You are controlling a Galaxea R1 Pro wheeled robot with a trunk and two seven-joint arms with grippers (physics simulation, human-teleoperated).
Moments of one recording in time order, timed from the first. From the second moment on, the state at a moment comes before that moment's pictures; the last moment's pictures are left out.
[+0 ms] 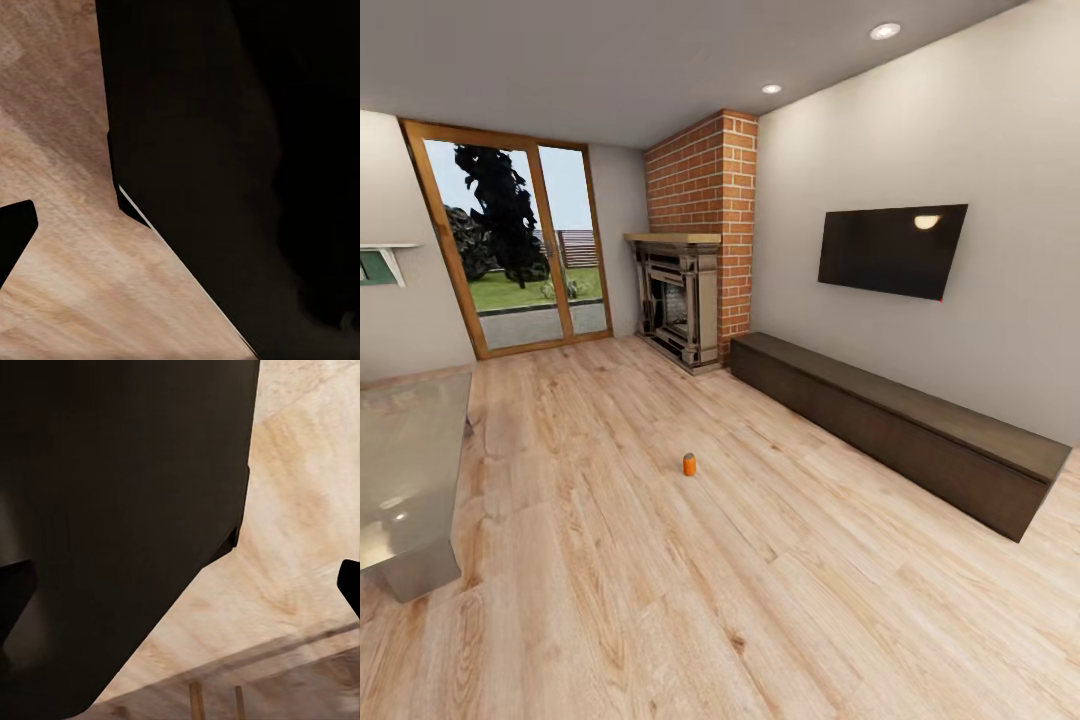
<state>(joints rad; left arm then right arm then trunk) 0.04 0.01 0.00 0.04 0.00 0.05 0.00 0.04 -0.01 0.02 0.08 -0.01 0.06 0.00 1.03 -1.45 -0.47</state>
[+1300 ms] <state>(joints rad) -0.06 0.04 0.01 -1.12 0.07 -0.03 0.00 -0.04 -0.18 -0.06 -0.87 -0.02 -0.23 0.23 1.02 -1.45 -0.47</state>
